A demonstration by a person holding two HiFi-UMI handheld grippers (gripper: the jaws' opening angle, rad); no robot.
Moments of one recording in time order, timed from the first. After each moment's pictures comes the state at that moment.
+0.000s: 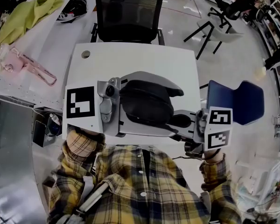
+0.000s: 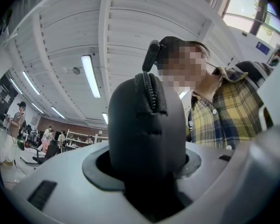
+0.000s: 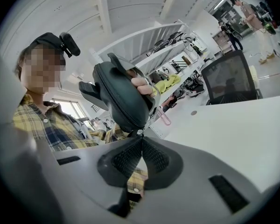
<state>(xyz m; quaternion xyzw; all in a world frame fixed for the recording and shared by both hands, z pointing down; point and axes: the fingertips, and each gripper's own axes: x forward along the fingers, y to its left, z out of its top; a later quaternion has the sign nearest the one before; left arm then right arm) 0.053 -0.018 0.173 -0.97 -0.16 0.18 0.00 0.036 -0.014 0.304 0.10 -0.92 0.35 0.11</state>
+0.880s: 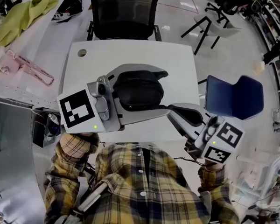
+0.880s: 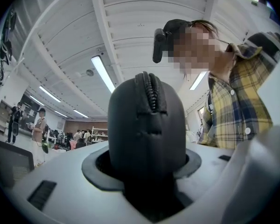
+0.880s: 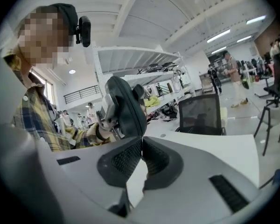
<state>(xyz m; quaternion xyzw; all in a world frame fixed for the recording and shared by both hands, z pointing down) 0.059 -0.052 0.198 -0.99 -0.02 0.12 0.01 0.080 -0.042 0.282 0.31 -0.93 0.20 0.09</state>
